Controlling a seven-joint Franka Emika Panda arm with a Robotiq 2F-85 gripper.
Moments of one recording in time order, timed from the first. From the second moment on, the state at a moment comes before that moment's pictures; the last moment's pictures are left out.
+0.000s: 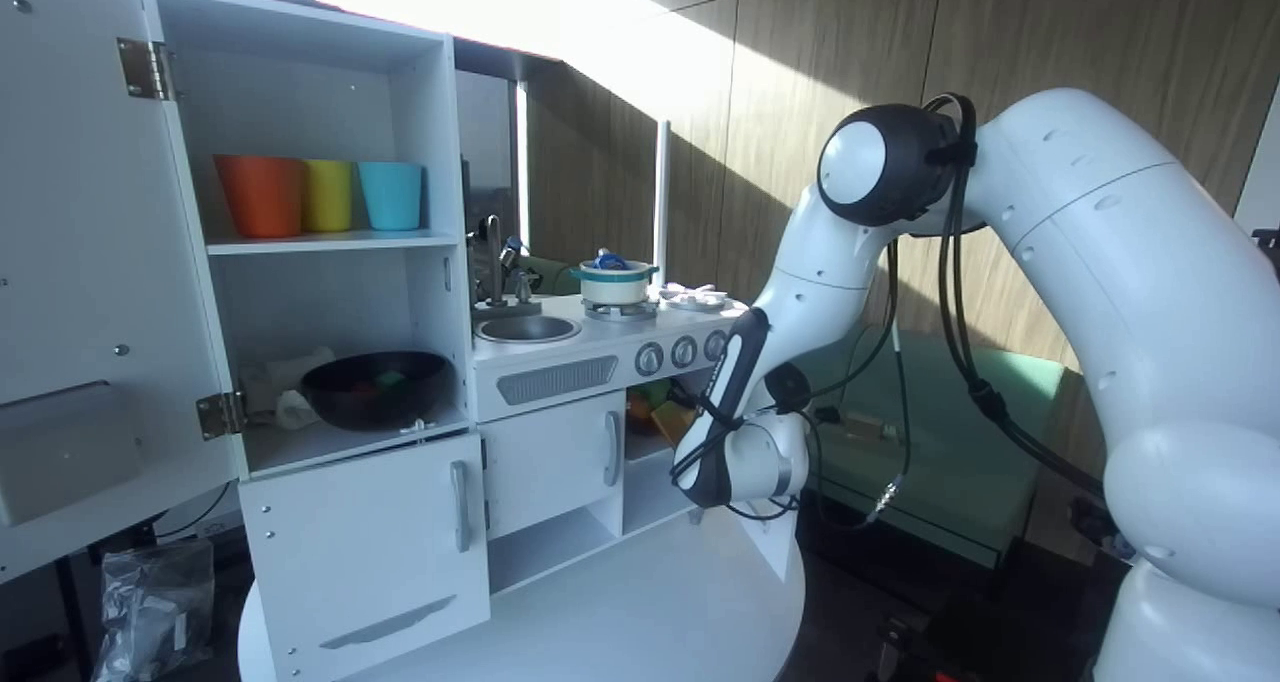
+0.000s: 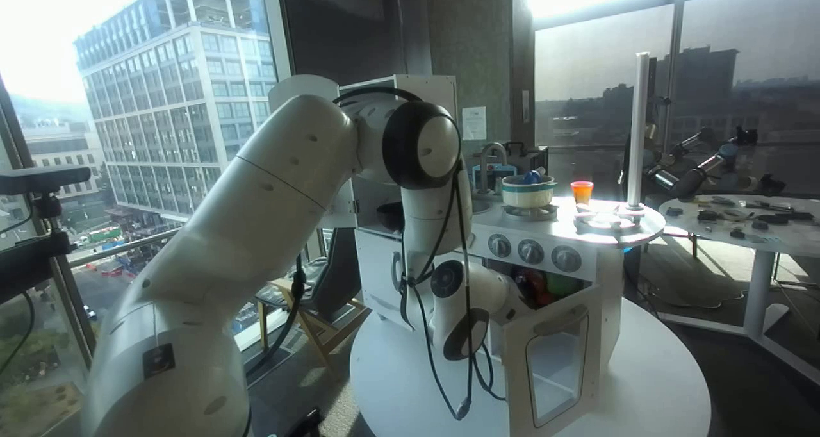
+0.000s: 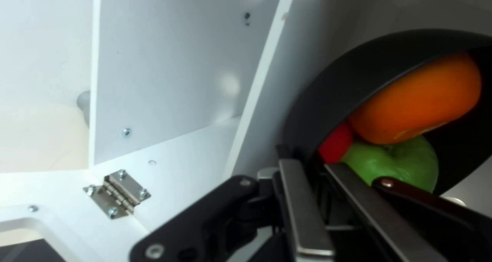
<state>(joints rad) -0.27 0.76 0.10 -2.24 0.13 4.01 1.04</state>
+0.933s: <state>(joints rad) -0.12 0.52 0.02 -2.41 0.54 3.76 0.80</state>
